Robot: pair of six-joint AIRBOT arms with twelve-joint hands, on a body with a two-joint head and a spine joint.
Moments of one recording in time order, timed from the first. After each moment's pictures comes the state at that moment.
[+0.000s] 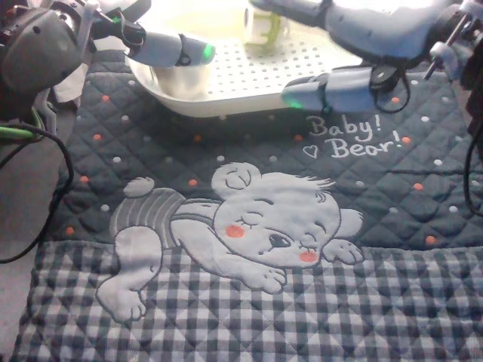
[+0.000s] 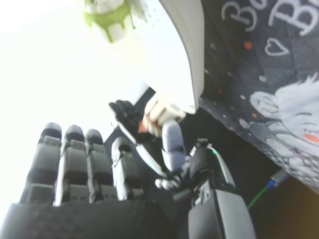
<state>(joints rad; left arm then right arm) 0.29 -1.31 1.58 -0.63 -0.37 1.55 -0.14 -1.18 1.27 -0.05 0.51 -1.22</state>
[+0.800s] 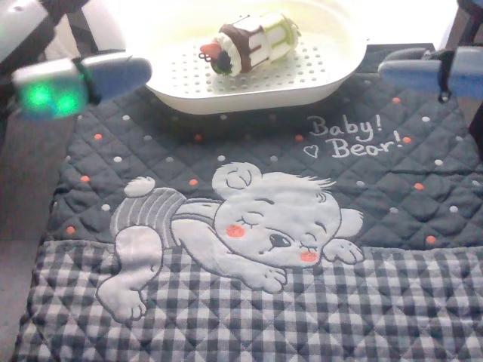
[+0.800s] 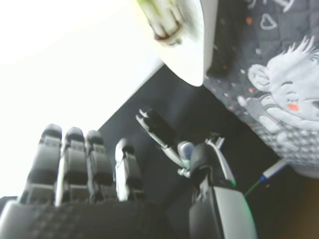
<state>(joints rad) 0.70 -0.87 1.08 -0.20 -1.11 0.96 -0.14 -0.74 0.92 -0.17 0.67 -1.14</state>
